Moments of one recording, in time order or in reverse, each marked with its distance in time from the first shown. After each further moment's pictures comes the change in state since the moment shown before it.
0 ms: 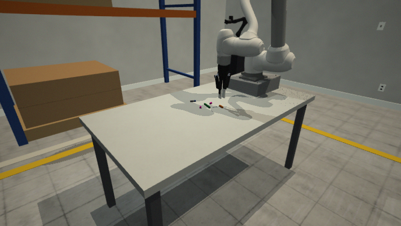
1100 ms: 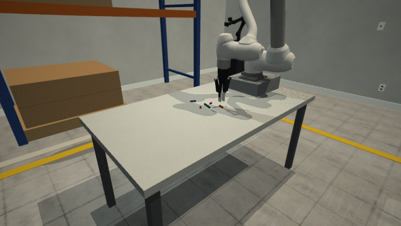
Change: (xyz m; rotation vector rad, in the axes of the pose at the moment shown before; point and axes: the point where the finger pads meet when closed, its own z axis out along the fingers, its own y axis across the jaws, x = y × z) arm 0.000 0.000 0.024 0.000 0.000 0.000
